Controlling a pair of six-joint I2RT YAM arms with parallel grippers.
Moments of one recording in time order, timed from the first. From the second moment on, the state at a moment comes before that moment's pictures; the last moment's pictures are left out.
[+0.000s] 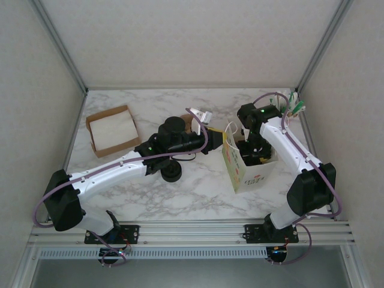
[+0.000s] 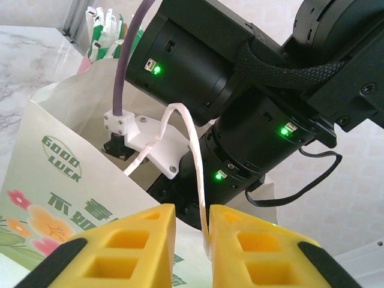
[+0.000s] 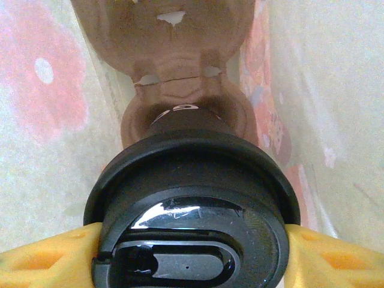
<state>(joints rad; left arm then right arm) -0.88 1.44 1.15 0.14 0.28 -0.60 0.40 1.56 1.45 -1.51 0.04 0.25</state>
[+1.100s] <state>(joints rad) -0.88 1.44 1.15 0.14 0.28 -0.59 0.40 1.58 1.44 -1.47 0.04 0.27</state>
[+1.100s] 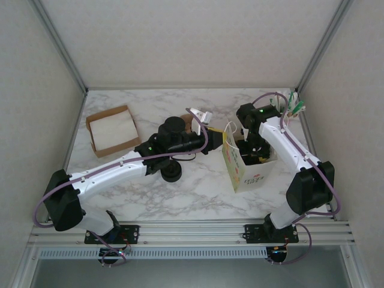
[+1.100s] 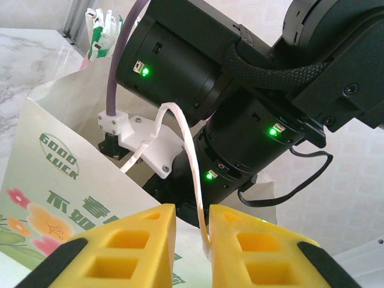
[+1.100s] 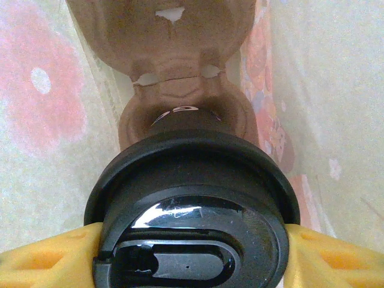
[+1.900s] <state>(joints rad) -0.88 1.44 1.15 0.14 0.28 -0.59 0.39 1.58 1.40 -1.41 0.04 0.27</state>
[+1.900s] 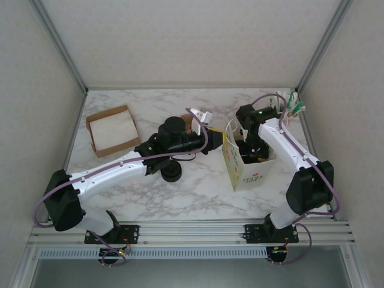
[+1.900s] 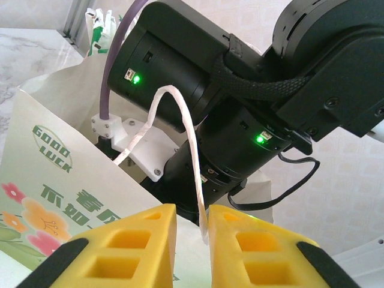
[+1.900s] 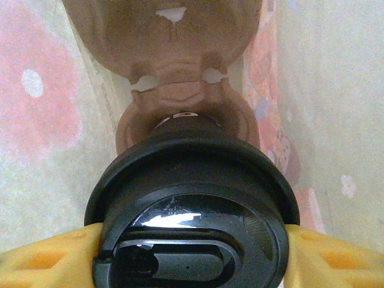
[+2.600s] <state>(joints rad) -0.88 1.44 1.15 0.14 0.28 -0.59 0.39 1.58 1.39 -1.39 0.04 0.26</state>
